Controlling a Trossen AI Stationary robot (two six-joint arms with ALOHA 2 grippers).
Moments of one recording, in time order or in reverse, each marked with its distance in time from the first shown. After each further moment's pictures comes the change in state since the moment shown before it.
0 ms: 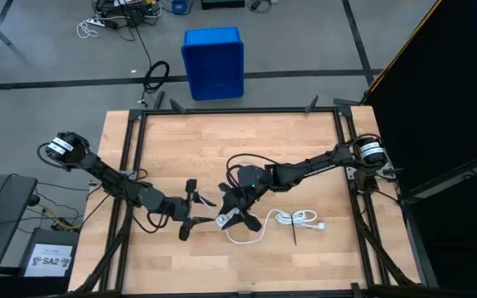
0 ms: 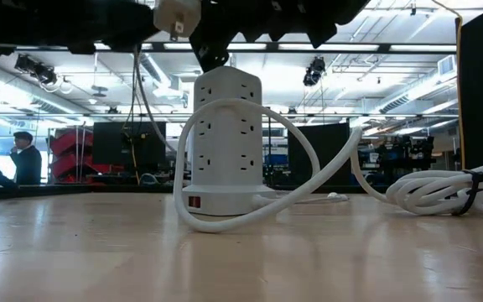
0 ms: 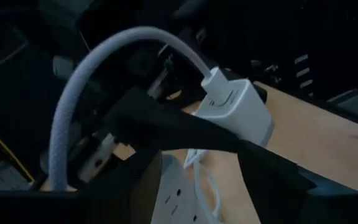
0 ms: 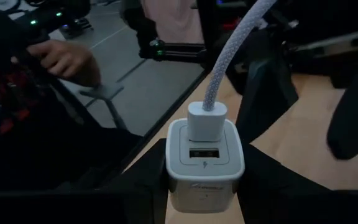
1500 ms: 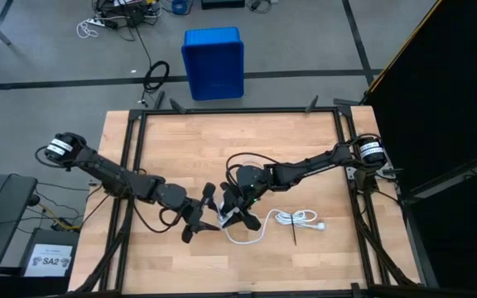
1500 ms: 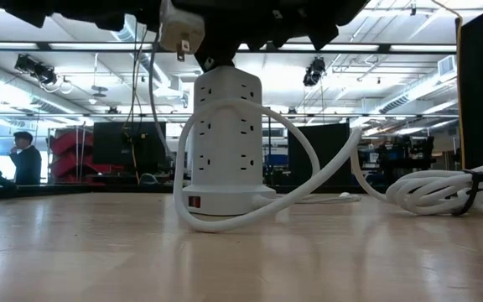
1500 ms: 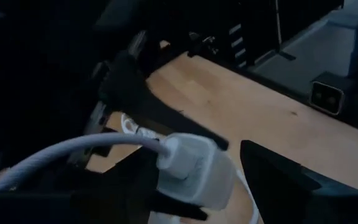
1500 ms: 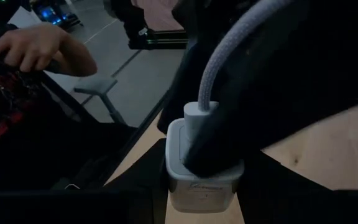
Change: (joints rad) left arm 0.123 -0.006 0.294 -0.560 0.339 0.000; right arm -0.005 0.002 0.001 -0.051 0.034 0.043
